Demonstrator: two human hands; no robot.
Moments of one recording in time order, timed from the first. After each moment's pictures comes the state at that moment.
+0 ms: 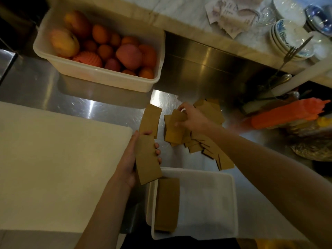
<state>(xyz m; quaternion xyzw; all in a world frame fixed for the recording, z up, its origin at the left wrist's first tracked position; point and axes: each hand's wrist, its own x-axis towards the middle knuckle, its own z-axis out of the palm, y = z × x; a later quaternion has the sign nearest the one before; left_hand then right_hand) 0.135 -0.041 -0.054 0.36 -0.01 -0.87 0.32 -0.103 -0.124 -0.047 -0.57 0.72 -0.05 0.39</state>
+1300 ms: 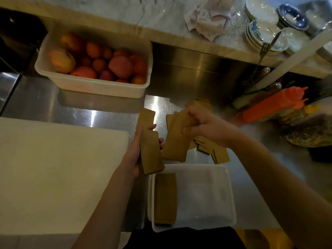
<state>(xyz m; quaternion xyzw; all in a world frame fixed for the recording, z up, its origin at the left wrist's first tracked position) 0.119 -0.048 -0.039 0.42 -0.11 -0.86 0.26 -0.089 -0.048 0.088 -0.51 0.65 -0.16 0.54</state>
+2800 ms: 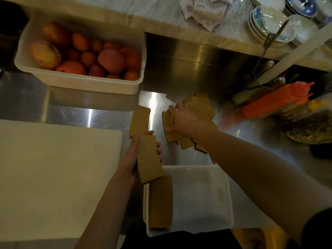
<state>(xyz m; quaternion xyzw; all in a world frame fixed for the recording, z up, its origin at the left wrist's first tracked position) 0.108 -0.038 -0.048 0.36 -0.05 -0.89 0.27 -0.109 -0.117 -0.069 -0.66 0.71 0.15 0.18</state>
